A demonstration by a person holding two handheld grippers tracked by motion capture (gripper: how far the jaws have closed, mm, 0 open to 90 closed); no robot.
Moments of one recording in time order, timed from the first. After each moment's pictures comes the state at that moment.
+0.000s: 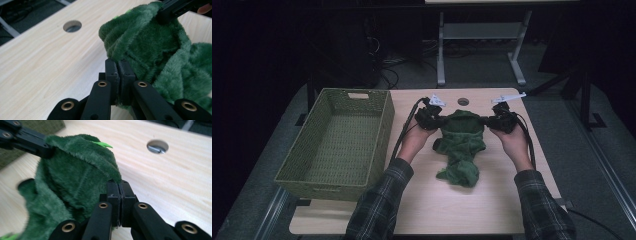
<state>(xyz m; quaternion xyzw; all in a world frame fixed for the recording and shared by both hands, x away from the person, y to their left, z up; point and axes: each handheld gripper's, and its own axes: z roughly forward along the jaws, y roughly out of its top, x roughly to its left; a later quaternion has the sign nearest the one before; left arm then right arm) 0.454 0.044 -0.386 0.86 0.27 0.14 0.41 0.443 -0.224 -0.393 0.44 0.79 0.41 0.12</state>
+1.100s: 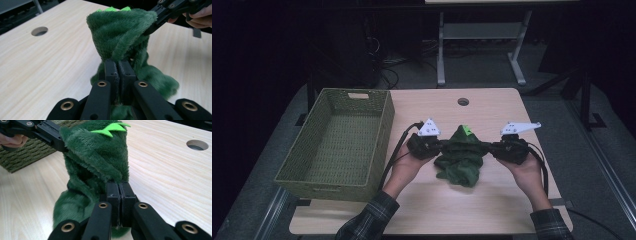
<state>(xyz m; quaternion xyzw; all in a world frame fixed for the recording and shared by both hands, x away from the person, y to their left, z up) 0.353 0.064 -0.384 0.86 0.21 0.11 0.46 0.340 -0.226 -0.395 0.35 0.81 0.46 0.10</state>
